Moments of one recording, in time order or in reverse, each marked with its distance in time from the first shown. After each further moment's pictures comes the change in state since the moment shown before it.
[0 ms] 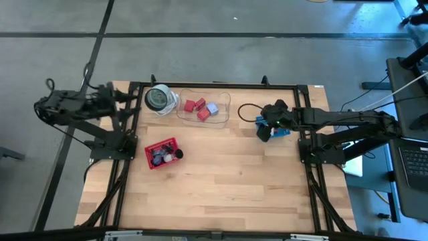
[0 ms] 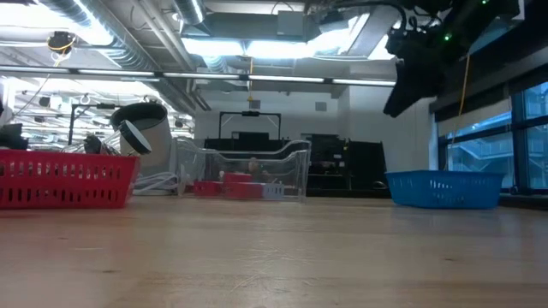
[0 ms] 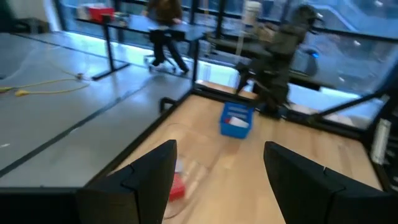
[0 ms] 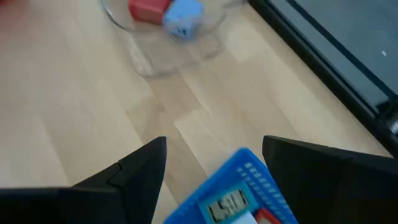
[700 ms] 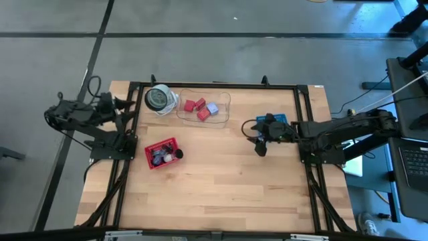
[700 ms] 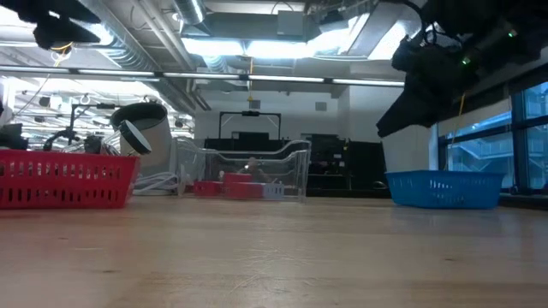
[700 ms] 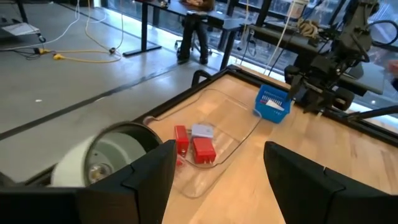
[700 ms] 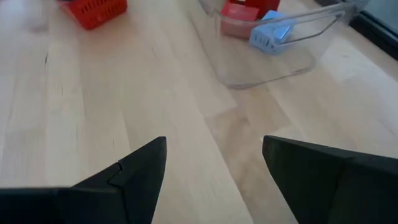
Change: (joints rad) left arm 0.000 -0.344 -0.295 -0.130 -0.130 -0.192; right arm 0.141 0.000 -0.297 0.538 -0.098 -0.005
